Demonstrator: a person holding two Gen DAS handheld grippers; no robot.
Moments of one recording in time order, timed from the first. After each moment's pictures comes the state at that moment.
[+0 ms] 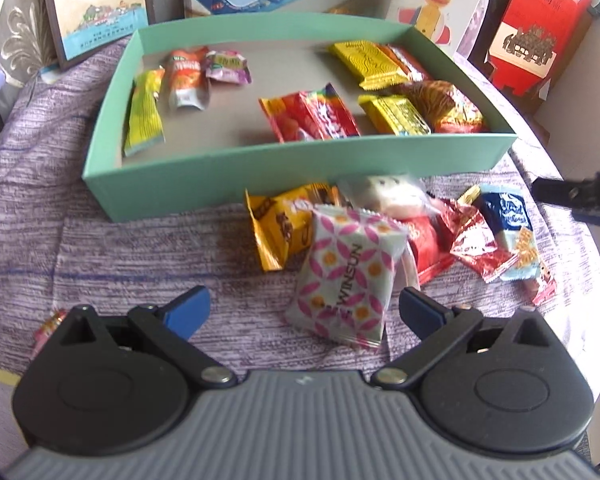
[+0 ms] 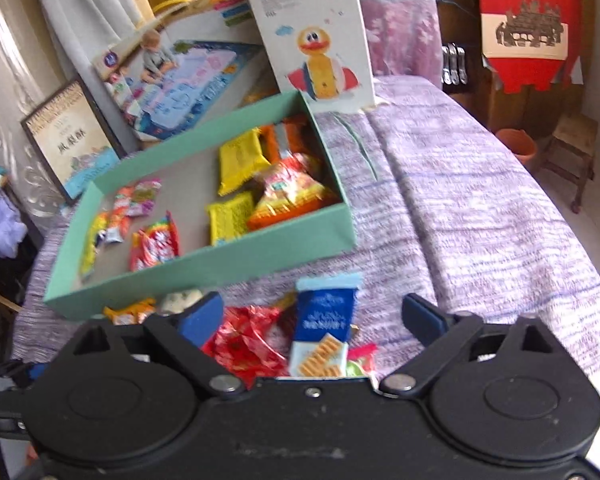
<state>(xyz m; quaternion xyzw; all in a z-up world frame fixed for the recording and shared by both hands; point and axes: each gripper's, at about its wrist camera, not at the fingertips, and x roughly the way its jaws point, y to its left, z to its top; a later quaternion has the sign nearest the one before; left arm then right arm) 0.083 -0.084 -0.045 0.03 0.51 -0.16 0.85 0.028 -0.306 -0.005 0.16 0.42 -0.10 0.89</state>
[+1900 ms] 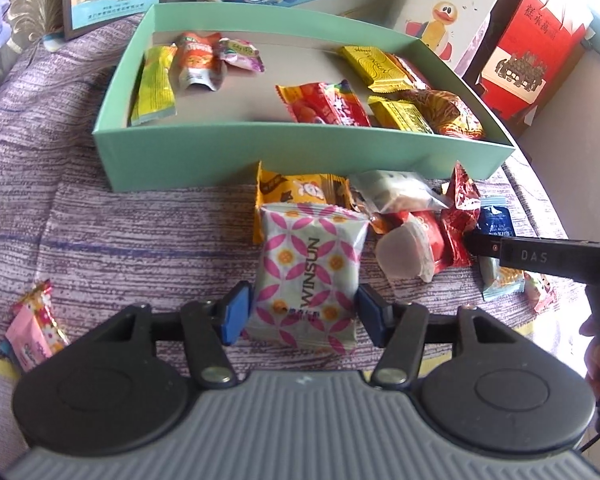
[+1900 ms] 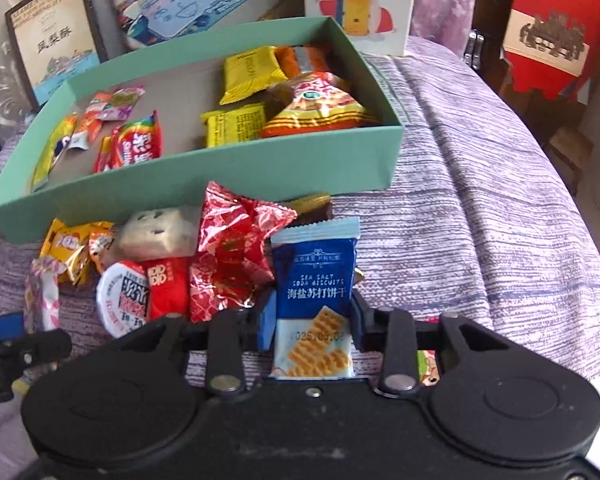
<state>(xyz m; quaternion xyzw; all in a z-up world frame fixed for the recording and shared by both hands) 0.080 -0.055 -0.063 -0.03 0.50 -0.18 0.85 0.059 -0.246 -0.053 0.07 0.48 -0.11 0.87</state>
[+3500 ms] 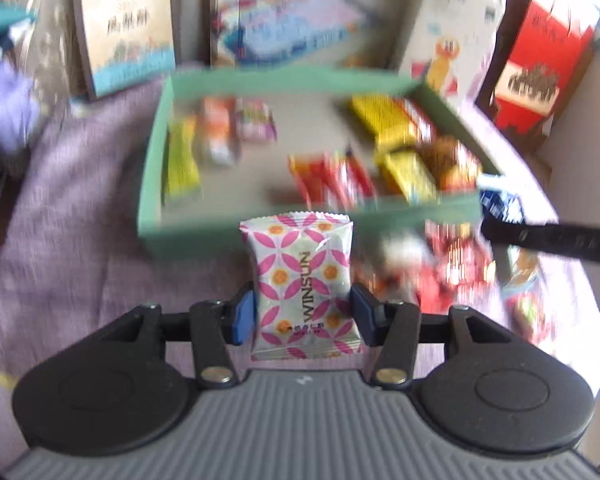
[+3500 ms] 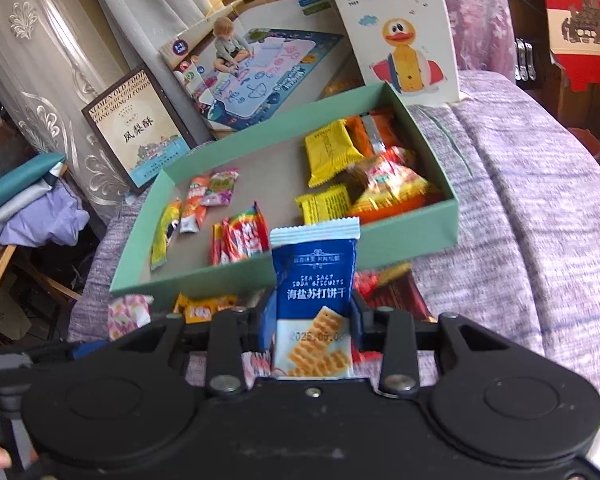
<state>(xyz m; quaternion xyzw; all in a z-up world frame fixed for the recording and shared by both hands) 0.094 -0.063 0.003 0.01 0.46 -0.14 0.87 0.061 -0.263 0.011 0.19 0.40 0.00 0.90</state>
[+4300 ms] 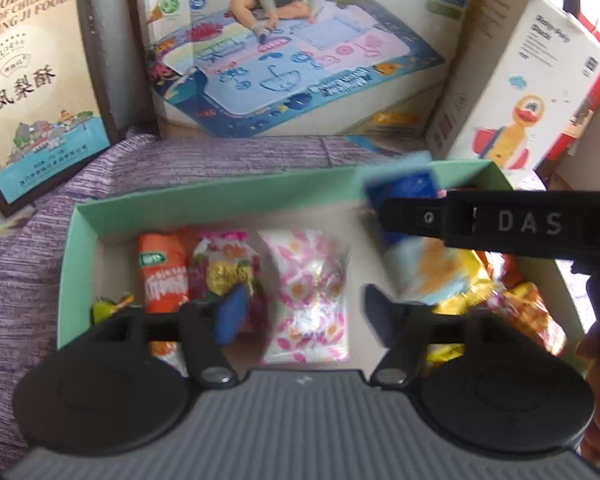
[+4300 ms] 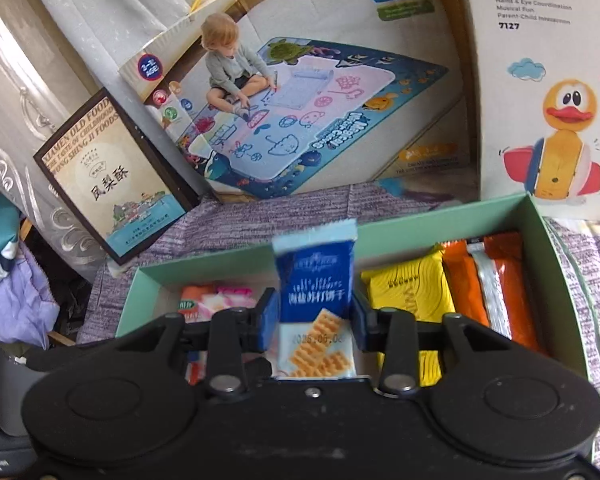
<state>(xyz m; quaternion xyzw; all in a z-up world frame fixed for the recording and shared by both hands) 0.306 -0.125 -0.034 0.02 0.48 -0.15 0.86 0.291 -0.250 -0.010 0.18 0.42 0.04 0.89</state>
